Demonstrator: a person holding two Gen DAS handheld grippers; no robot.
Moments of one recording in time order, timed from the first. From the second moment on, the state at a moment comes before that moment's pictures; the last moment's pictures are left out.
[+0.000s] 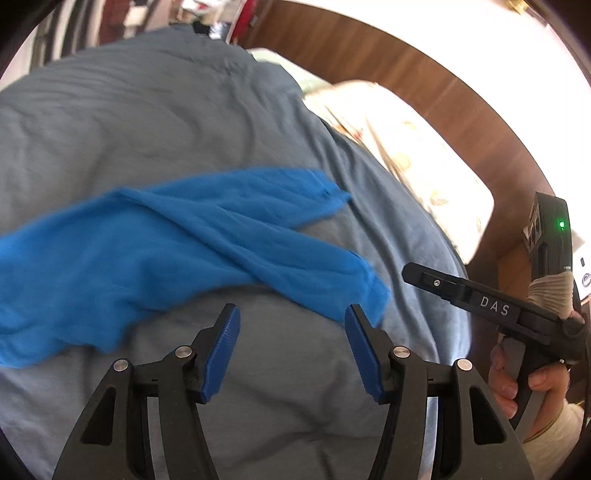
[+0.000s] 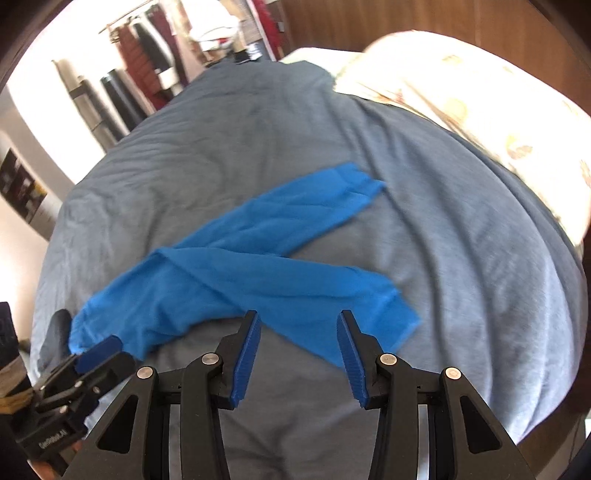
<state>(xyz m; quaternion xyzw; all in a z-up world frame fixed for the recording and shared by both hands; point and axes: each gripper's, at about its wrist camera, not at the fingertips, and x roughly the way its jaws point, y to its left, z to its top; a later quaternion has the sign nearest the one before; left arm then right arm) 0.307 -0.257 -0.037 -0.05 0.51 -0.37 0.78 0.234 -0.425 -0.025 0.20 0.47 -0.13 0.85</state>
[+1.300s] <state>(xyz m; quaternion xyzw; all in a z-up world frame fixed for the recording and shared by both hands) 0.292 -0.385 -0.130 -0.10 0.60 -0.38 0.70 0.215 -0.534 -0.140 0.30 0.48 -0.10 0.82</state>
